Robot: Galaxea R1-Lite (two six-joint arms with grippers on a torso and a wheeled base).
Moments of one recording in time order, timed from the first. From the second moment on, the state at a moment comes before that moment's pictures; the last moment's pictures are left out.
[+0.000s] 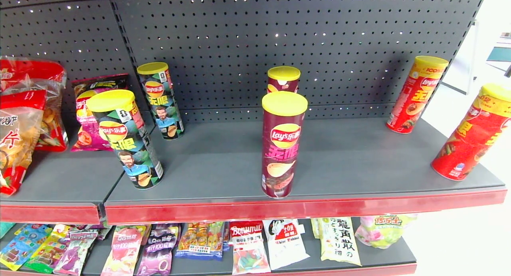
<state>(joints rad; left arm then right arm) 0.00 0.00 0.00 0.00 0.03 0.01 0.00 0.00 0.00 0.00 0.01 0.00</state>
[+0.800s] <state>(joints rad) 0.00 0.00 0.00 0.00 0.03 0.01 0.00 0.00 0.00 0.00 0.01 0.00</state>
